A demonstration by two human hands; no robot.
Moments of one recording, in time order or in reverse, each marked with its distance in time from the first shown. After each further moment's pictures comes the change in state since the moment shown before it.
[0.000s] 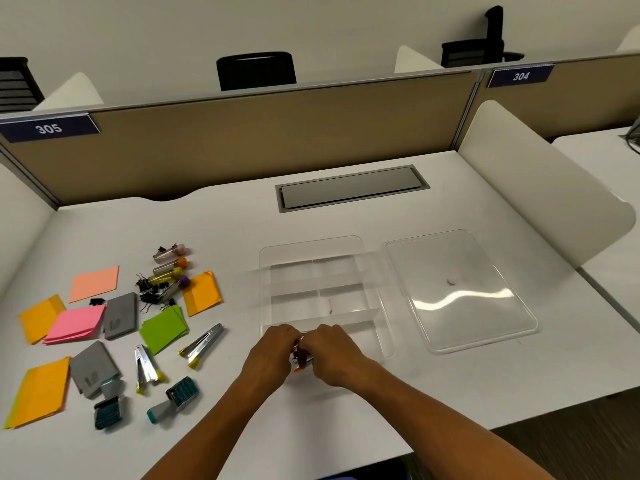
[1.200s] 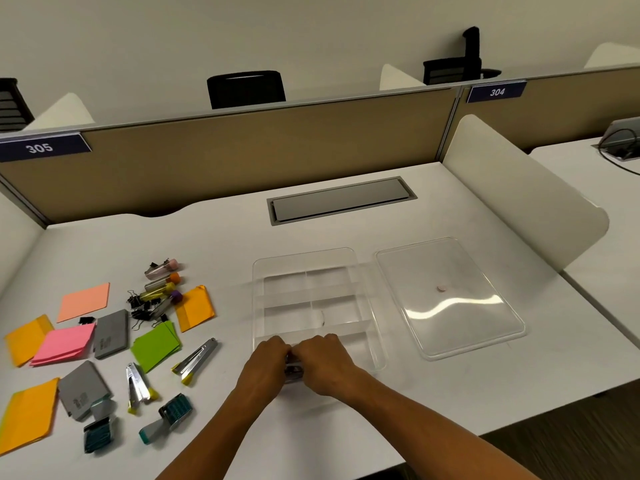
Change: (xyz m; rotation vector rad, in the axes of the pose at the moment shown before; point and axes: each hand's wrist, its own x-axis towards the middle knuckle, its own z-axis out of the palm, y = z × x) left_hand 0.007 -0.005 0.007 0.025 0.011 -0.056; right_hand 0.007 -0.004 0.007 -0.112 0.008 0.074
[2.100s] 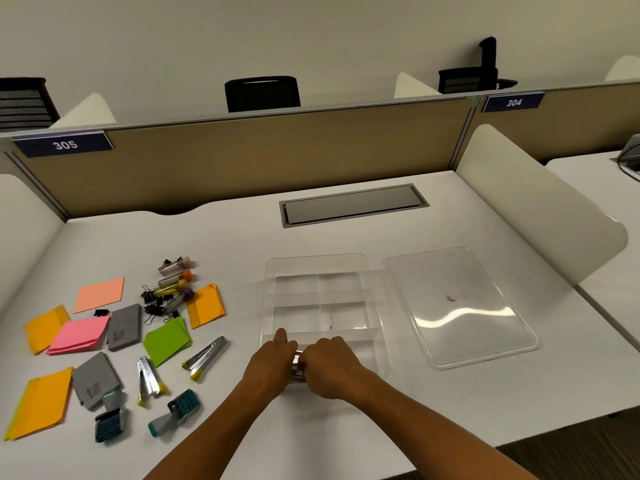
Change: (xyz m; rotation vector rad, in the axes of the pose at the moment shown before) left_hand 0.000 -0.004 -0.009 0.212 -0.022 0.091; right_hand 0.000 0.000 -0.004 -0.082 -0.040 -0.061
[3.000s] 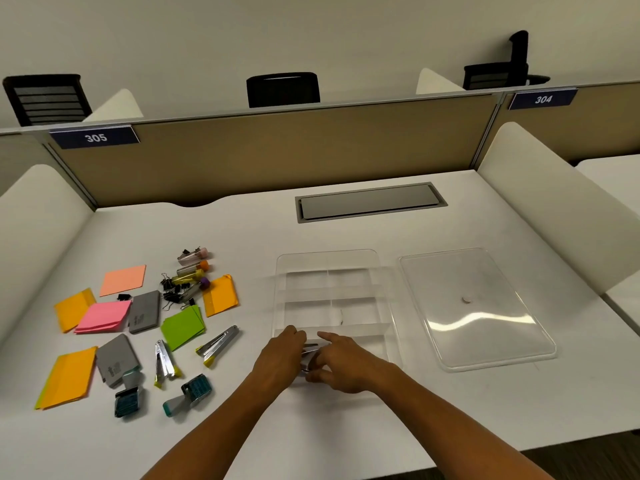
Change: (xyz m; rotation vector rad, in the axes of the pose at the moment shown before) left_hand -0.003 0.003 0.000 -0.070 0.035 -0.033; right_hand 0.000 0.033 0.015 0.242 -0.146 -0.189
